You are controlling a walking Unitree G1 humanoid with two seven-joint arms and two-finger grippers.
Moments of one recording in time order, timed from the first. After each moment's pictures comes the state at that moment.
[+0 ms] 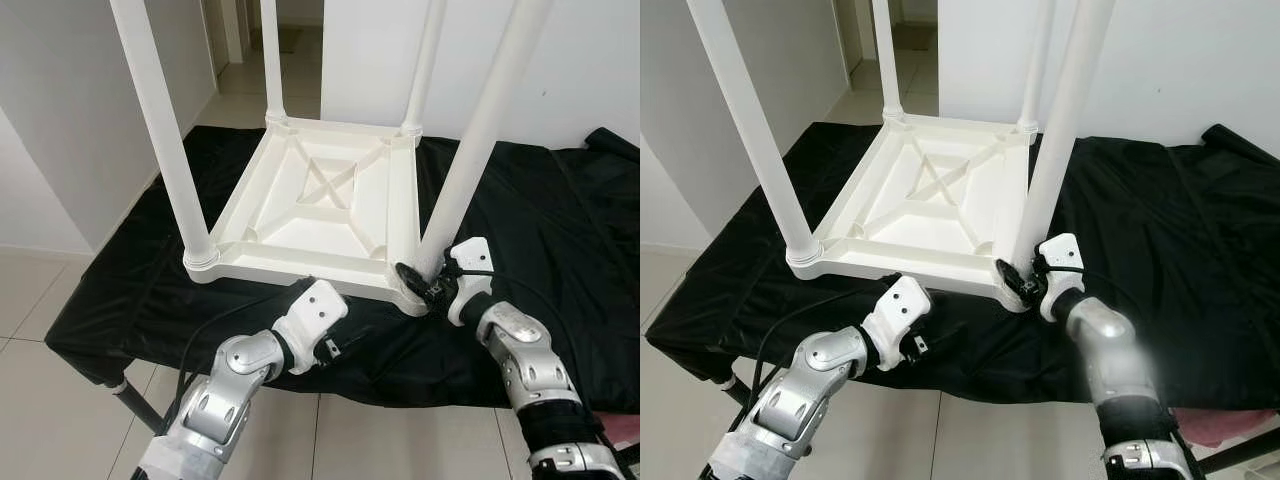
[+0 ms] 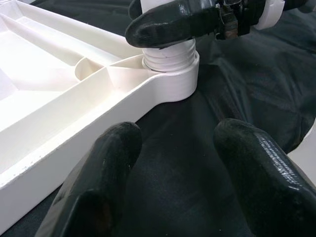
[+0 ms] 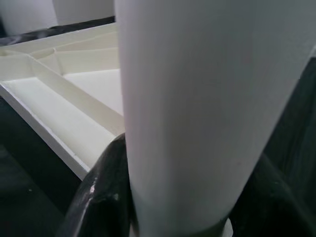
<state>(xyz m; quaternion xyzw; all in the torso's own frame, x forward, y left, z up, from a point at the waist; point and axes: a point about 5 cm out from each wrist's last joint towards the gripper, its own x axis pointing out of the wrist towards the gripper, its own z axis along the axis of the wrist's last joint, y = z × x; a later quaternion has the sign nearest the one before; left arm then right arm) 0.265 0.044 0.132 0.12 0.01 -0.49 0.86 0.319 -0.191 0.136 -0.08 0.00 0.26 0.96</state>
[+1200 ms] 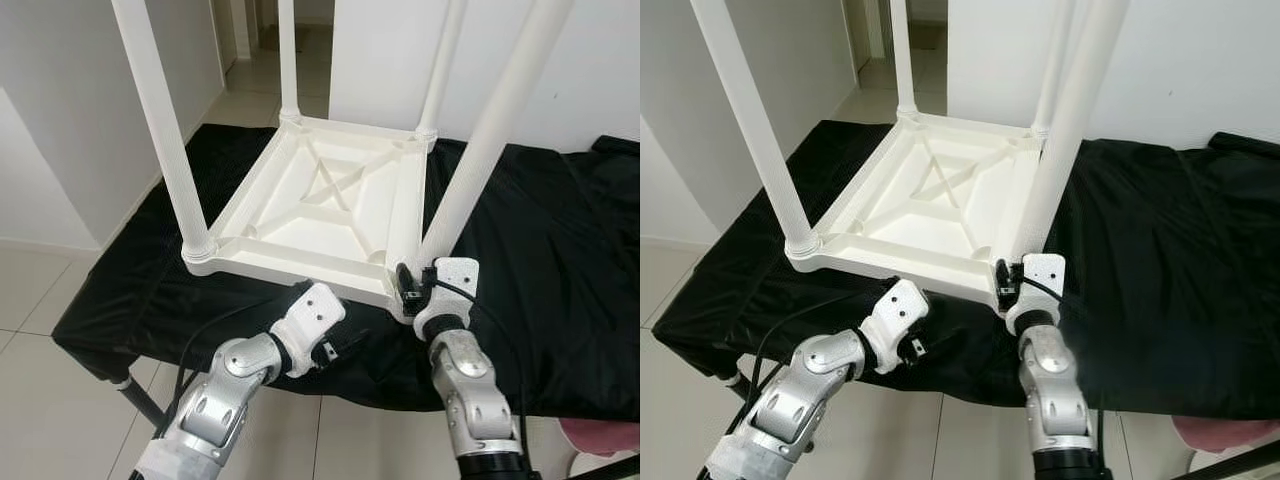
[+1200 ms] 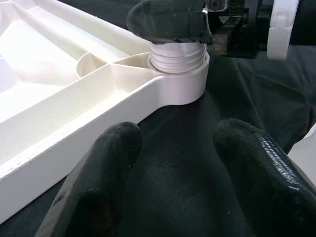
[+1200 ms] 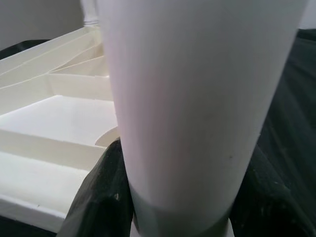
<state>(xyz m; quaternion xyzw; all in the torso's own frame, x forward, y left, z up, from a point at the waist) 0.263 0.047 0.128 0.12 0.01 -0.49 0.86 0.287 -0.144 0.132 0.03 -0.02 -0.03 1.00</state>
